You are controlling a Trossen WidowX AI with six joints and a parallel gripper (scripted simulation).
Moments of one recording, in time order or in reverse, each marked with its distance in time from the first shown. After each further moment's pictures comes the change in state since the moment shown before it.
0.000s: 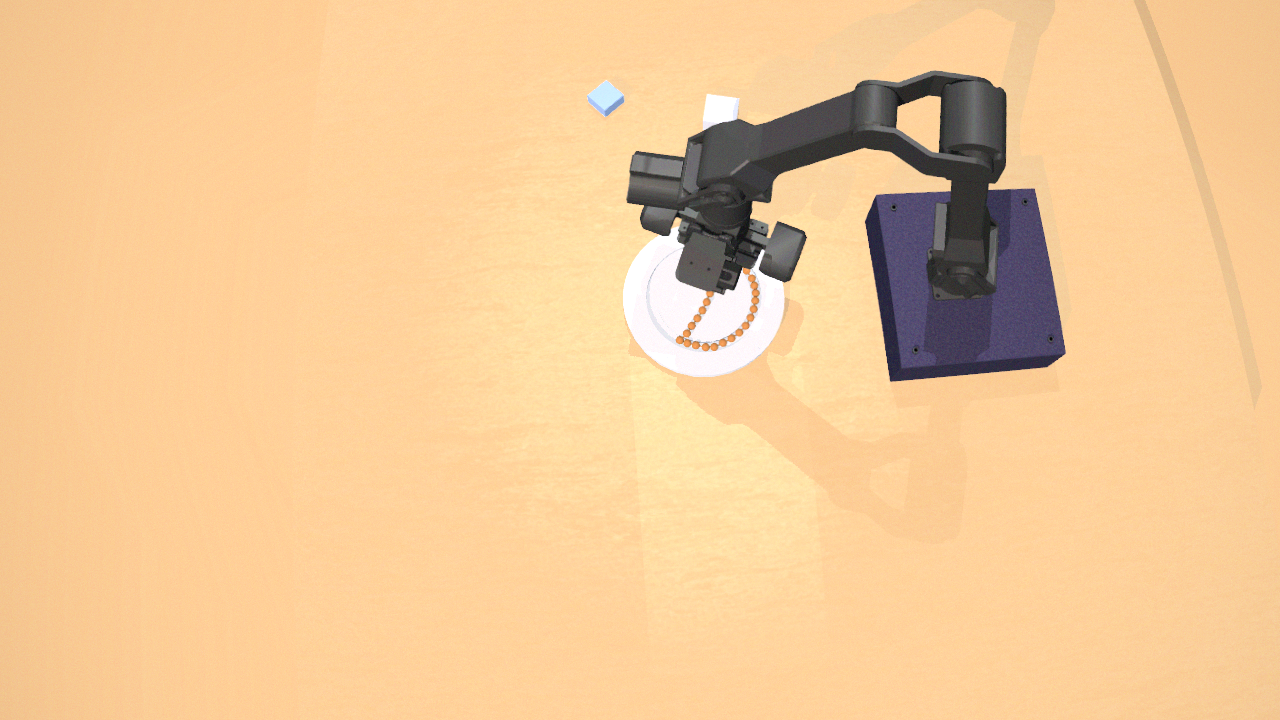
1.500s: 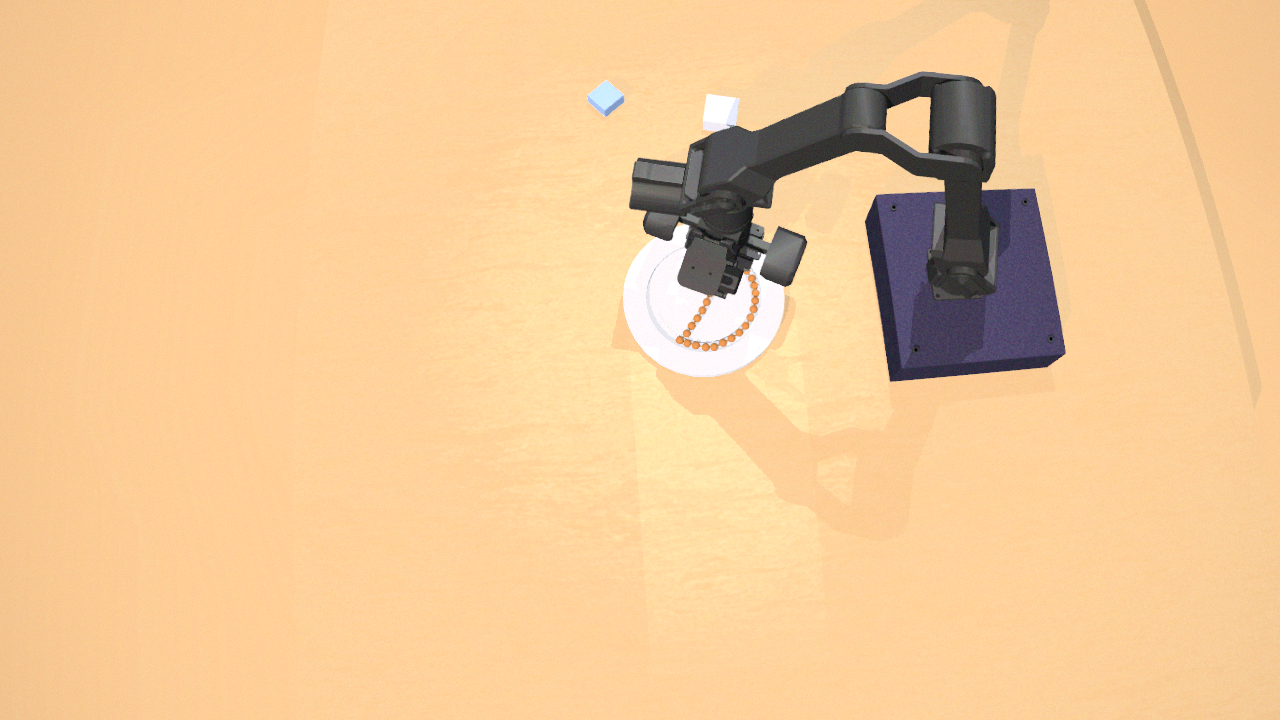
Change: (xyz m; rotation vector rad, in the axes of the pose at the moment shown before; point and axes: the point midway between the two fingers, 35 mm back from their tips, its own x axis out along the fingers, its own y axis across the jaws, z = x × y) arm 0.015 0.003 -0.001 0.005 0.002 0.006
